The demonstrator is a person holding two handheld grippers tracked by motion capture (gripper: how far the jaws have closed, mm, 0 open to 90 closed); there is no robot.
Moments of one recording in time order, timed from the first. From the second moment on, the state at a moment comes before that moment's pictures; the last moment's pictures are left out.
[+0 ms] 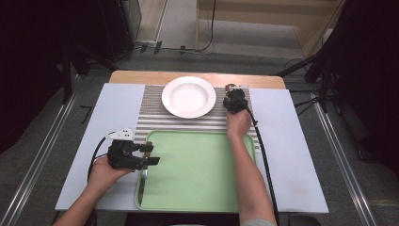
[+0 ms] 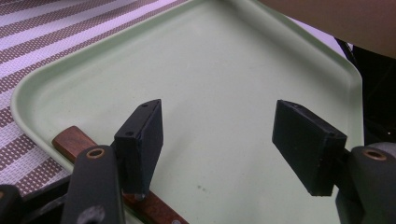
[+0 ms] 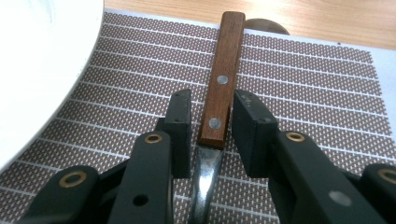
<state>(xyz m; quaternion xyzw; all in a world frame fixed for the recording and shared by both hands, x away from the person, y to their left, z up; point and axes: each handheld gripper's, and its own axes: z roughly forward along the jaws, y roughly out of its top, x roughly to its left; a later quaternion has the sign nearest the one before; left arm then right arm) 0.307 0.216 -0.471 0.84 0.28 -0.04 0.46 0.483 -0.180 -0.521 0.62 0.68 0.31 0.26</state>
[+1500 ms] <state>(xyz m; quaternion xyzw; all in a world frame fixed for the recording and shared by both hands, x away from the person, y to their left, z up) 0.311 0.216 -0.473 0.84 0.29 -0.04 0.45 0.485 -0.202 -0.510 0.65 0.65 0.35 0.18</state>
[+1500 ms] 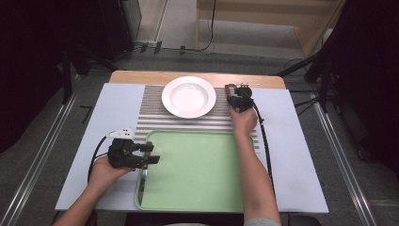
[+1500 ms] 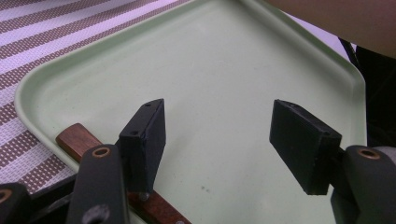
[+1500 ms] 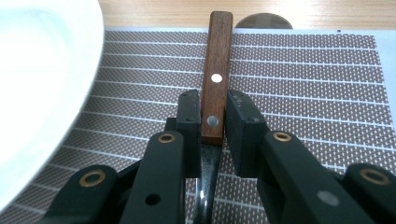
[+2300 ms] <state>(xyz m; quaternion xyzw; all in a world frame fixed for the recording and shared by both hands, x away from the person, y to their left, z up) 0.312 0.217 -0.472 0.84 0.30 -0.04 0.45 0.453 -0.225 -0.479 0.58 0.68 0.43 0.09</state>
